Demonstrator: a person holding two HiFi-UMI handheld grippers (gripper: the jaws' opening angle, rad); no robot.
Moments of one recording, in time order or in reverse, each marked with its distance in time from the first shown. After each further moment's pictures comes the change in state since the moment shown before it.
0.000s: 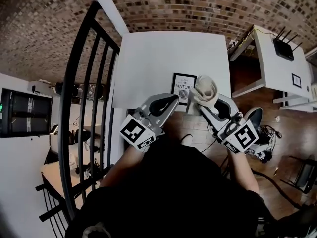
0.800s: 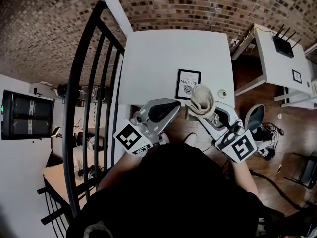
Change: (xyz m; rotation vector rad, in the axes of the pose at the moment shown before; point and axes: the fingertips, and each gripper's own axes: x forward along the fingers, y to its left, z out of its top) left arm -0.064 -0.044 0.035 0.031 -0.066 -0.104; right arm -0.001 0.094 0.014 -0.089 0.010 0.030
